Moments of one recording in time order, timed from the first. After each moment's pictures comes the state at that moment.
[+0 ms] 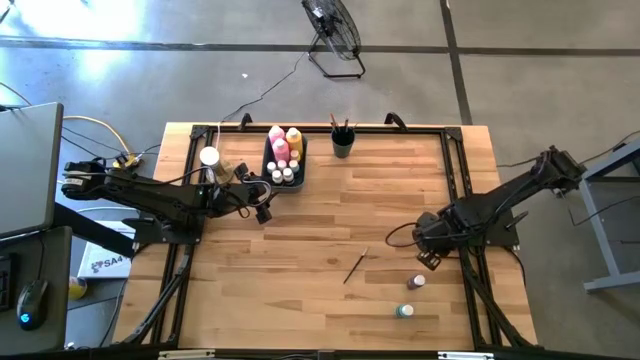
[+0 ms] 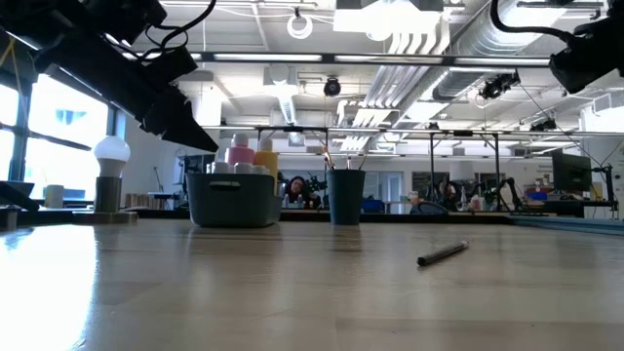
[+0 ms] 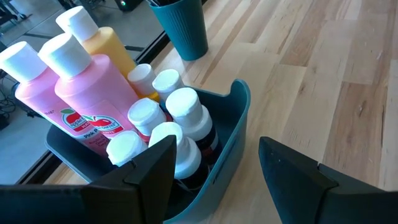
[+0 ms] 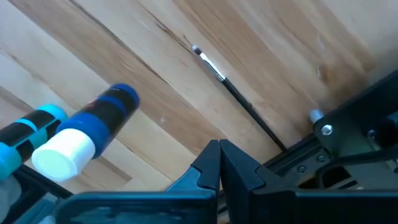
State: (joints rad) left arm 0.00 1.01 0.39 0.12 -0.59 -0.03; right arm 0.43 1.12 0.80 -1.18 -0.18 1.24
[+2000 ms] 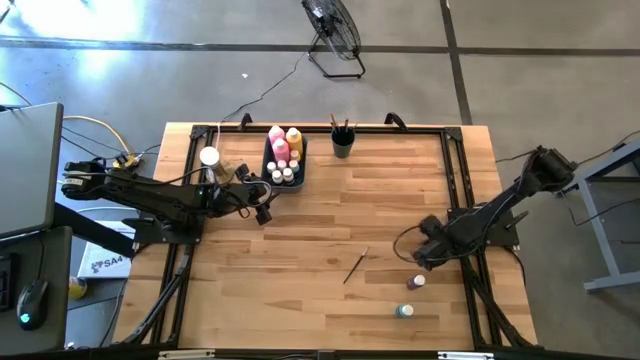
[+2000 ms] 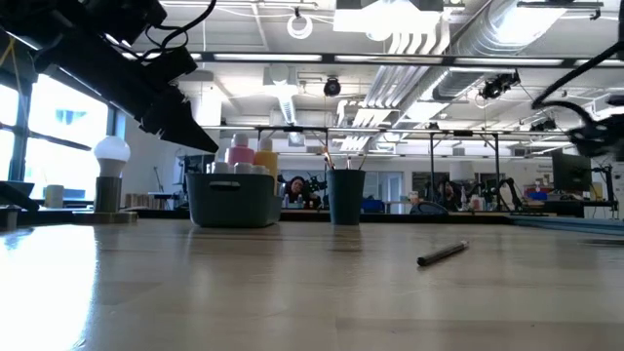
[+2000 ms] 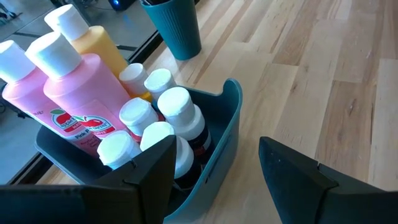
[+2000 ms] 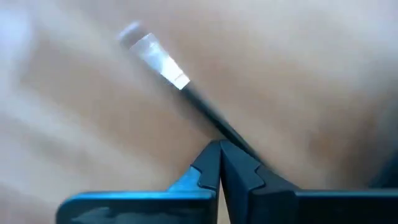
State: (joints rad) left arm 0.00 1.01 0.39 0.12 -0.57 -0.04; right arm 0.57 1.23 0.48 -0.86 0.18 1.61
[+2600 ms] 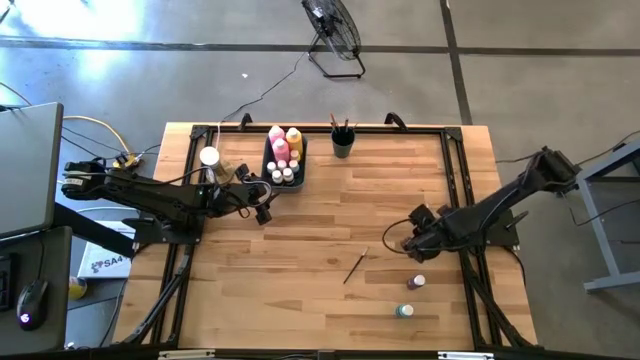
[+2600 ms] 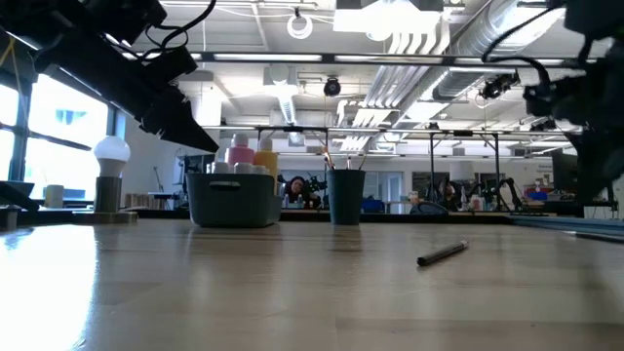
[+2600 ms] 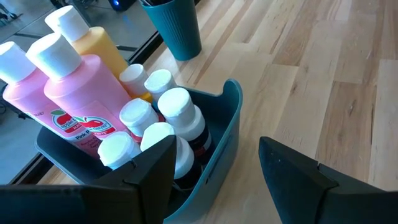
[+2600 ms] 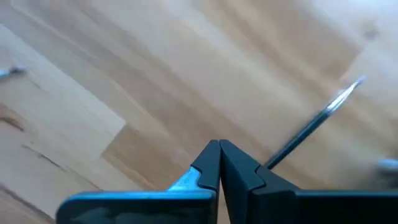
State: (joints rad) left arm 0.00 1.01 0.39 0.12 -0.57 -0.03; right arm 0.47 1.20 0.61 -0.93 0.39 1.38
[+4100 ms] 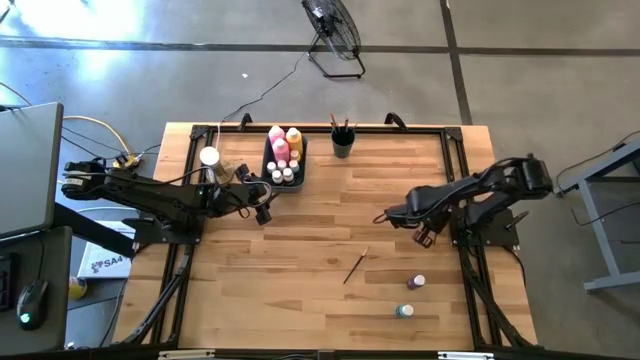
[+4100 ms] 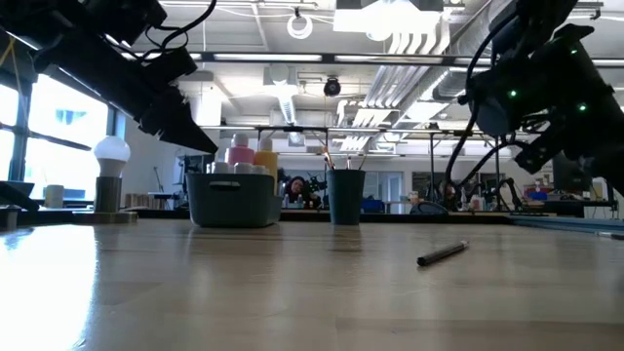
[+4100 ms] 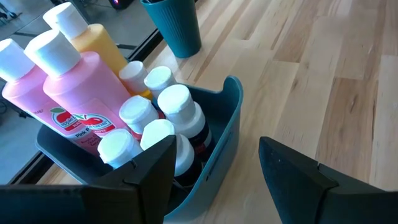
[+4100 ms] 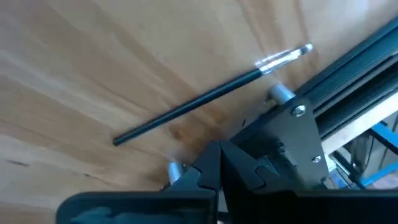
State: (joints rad) left arm 0.00 1.01 0.39 0.11 -0.57 -0.03; right arm 0.02 1.51 0.72 -1.30 0.04 0.71
